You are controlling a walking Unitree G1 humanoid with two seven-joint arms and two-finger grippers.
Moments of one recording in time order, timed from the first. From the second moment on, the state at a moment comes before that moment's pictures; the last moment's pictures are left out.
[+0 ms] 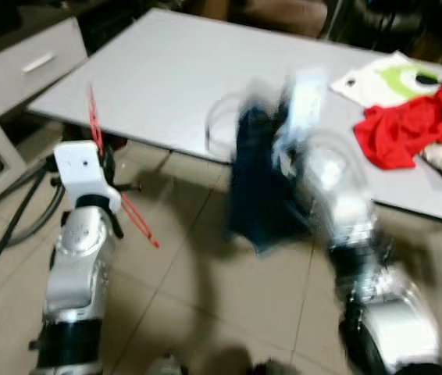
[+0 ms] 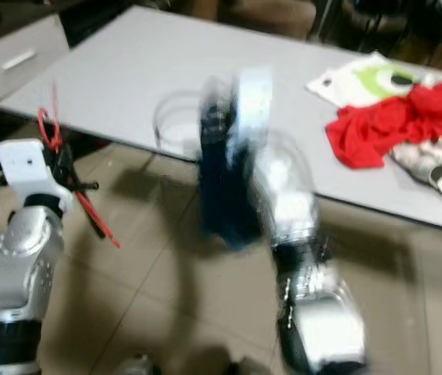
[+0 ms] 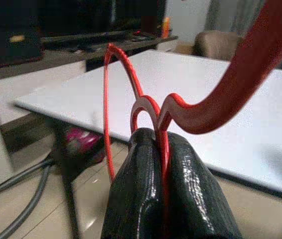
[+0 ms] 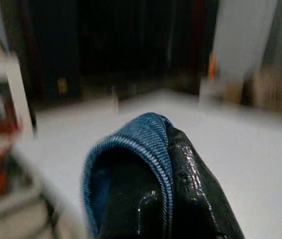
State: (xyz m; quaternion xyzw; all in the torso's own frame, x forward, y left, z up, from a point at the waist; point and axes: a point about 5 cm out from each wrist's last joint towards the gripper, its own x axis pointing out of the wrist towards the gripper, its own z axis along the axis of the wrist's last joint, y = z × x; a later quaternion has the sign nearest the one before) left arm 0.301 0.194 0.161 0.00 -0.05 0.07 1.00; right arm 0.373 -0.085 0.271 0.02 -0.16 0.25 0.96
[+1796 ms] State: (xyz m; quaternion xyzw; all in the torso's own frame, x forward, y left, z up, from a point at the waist) left arm 0.302 0.196 0.196 0.02 -0.12 0.08 0.99; right arm 0.414 -0.090 0.216 0.06 -0.02 0.22 0.97
